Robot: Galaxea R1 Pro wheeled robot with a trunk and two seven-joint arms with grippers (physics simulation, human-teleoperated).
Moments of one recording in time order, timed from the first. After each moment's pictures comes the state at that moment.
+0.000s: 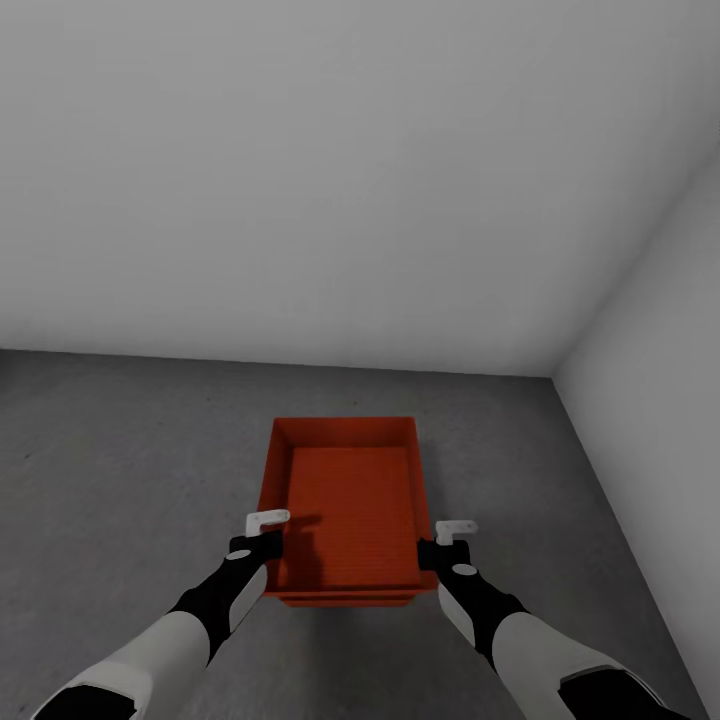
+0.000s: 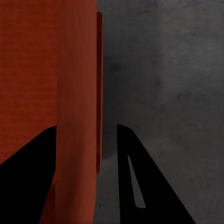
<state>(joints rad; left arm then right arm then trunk) -0.72 -0.06 -0.18 -0.36 0.26 0.06 0.26 -0.75 0.12 0.16 -0.20 -0.10 -0.08 -0.17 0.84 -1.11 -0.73</state>
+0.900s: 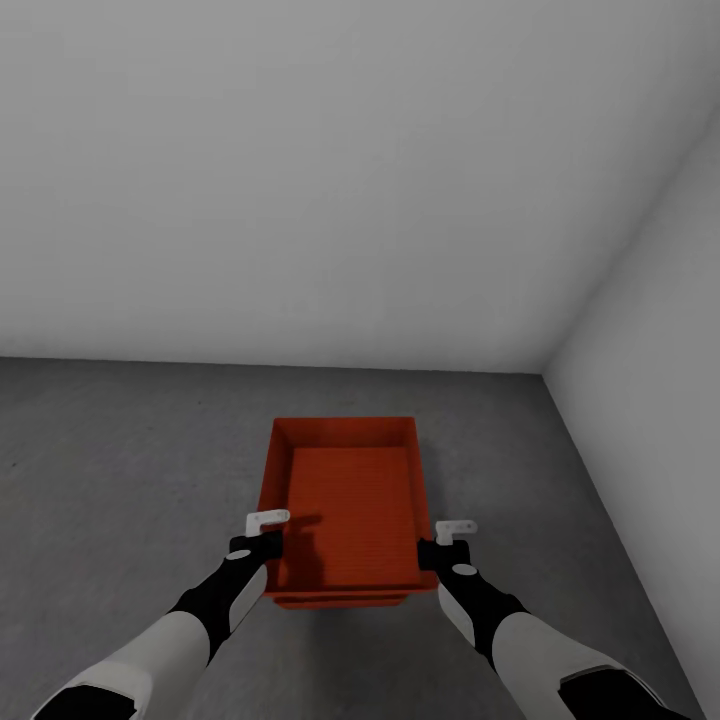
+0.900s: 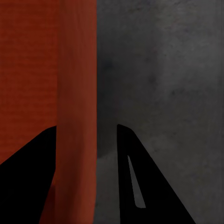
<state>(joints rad) -0.72 -0.06 -0.18 -0.36 0.26 0.06 0.26 -0.75 0.12 0.16 -0.20 -0.10 -0.08 -0.17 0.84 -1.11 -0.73</state>
